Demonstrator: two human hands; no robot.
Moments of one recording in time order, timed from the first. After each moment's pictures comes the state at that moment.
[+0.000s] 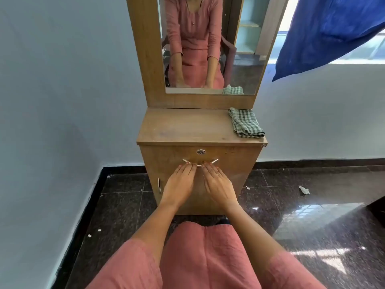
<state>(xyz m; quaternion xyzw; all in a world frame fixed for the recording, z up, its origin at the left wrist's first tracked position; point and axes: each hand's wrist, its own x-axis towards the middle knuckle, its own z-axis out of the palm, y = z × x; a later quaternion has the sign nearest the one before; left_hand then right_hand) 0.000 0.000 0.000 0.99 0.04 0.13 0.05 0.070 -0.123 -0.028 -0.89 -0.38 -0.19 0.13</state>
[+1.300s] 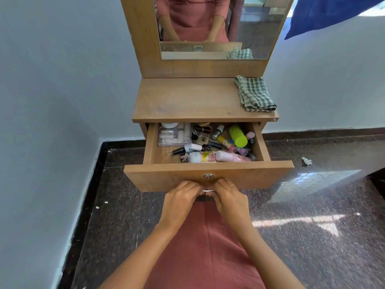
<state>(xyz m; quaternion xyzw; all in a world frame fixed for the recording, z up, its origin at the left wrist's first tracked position) -0.070 -0.025 -0.030 0.96 0.02 0.21 0.18 -0.008 -0.165 -0.029 -0.91 -0.33 -0.16 0.17</state>
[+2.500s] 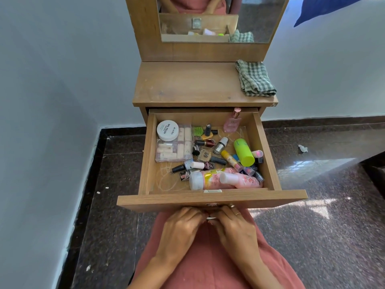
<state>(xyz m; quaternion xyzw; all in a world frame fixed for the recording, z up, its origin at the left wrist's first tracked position) -0.161 -0.066 -0.026 0.96 -0.01 0.17 0.24 -0.105 -0.212 -0.029 -0.93 -0.31 -0.07 0.19</state>
